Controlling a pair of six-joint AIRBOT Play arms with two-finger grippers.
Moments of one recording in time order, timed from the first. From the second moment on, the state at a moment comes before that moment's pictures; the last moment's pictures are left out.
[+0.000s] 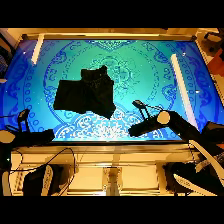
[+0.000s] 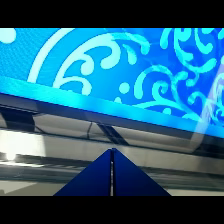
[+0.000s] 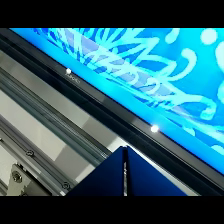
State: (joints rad) left arm 0.44 -0.53 0.43 1.19 -1.30 -1.35; right arm 0.45 -1.07 0.64 -0.98 0.97 1.33
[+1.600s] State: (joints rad) left arm 0.44 -0.53 0.43 1.18 -1.25 -1.34; right arm 0.60 -2.00 2.00 -1.29 0.91 1.31
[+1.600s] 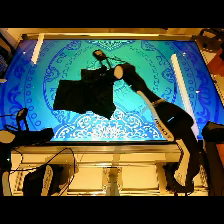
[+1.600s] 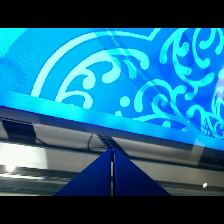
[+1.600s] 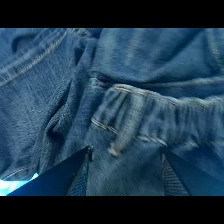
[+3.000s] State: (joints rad) left arm 0.44 -0.53 0.43 1.17 -1.24 -1.35; right arm 0.67 -2.12 2.05 -1.61 0.88 1.48
